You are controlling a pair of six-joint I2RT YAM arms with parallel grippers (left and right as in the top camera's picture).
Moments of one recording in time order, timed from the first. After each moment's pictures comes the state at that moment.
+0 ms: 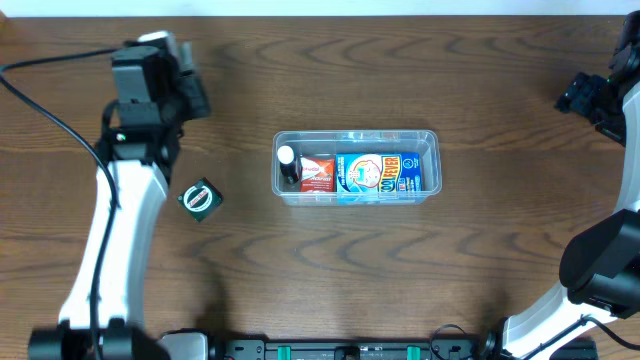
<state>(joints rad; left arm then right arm) -0.01 1.43 1.21 -0.39 0.04 -0.15 -0.32 1.89 1.84 -1.22 0.24 0.36</state>
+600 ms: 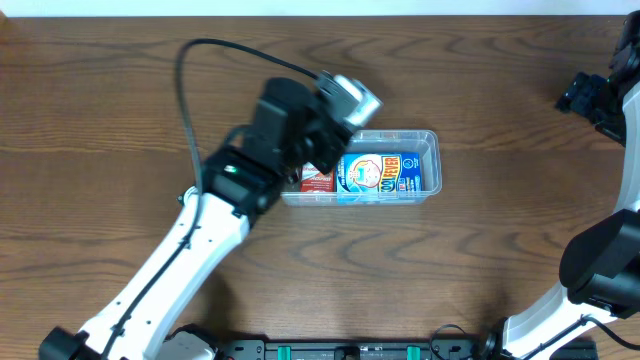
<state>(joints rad) -0.58 1.41 1.21 -0.42 0.22 0.16 -0.32 1.89 1.84 -1.22 0.24 0.36</state>
